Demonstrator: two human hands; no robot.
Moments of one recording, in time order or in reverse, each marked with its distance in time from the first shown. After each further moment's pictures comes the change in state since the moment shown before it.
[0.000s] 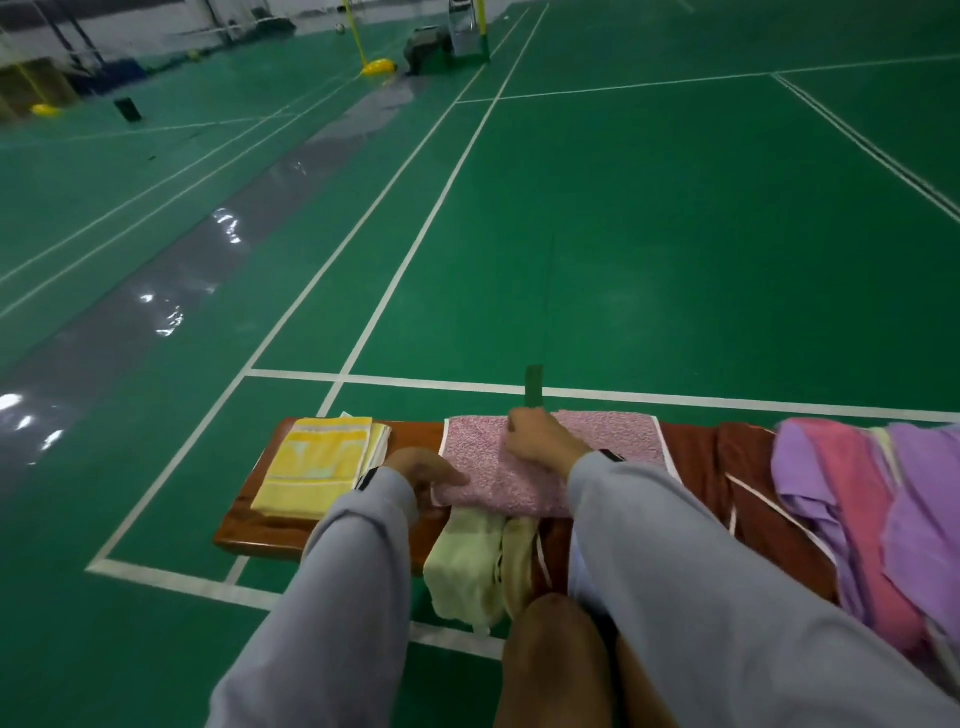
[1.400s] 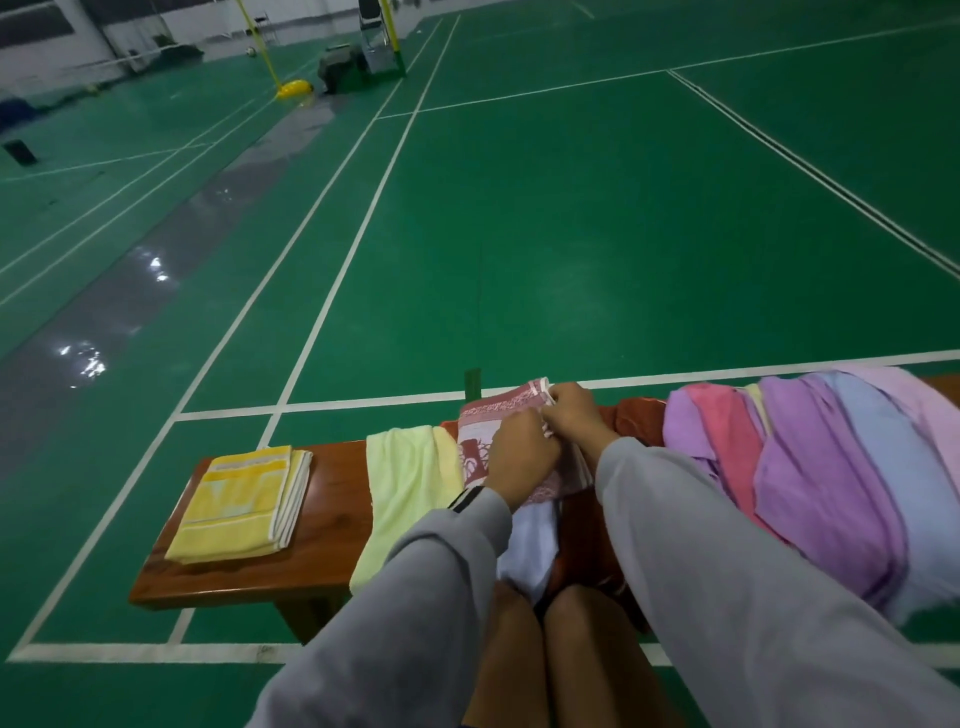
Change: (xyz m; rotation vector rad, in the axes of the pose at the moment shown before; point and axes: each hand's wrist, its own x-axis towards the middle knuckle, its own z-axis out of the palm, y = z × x) left_hand -0.091 0.111 0.228 0.379 0.469 0.936; right_hand -0.053 0.147 -0.071 0.369 0.351 0.333
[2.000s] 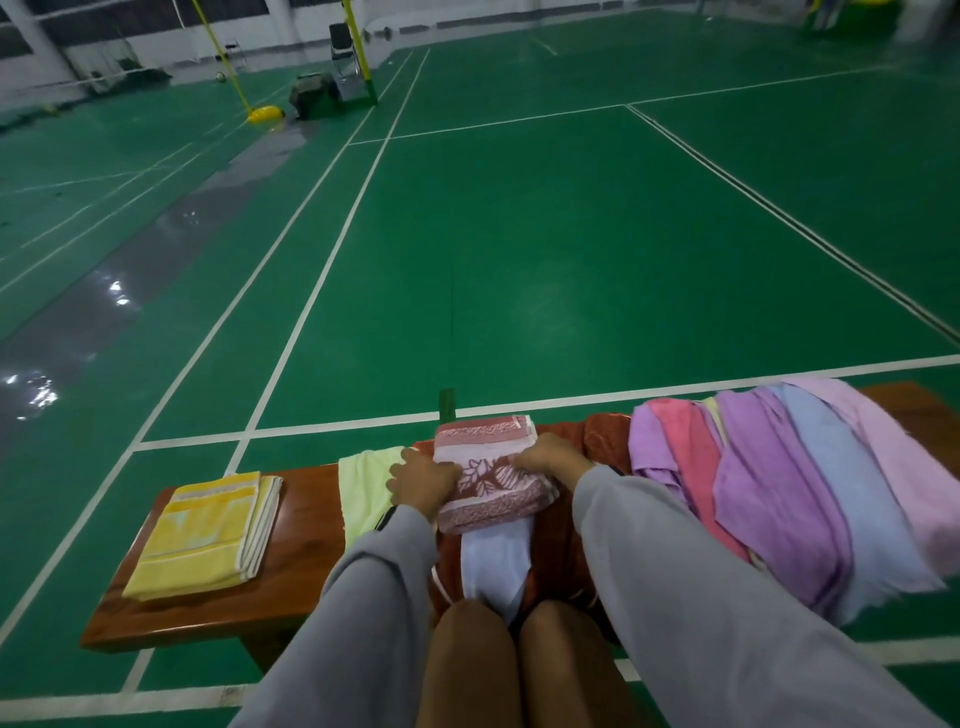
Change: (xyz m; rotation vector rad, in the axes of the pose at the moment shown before) left_hand 0.012 -0.089 -0.023 -0.058 -0.003 -0.628; right_hand -0.019 0.027 0.005 0.001 -0.269 0.181
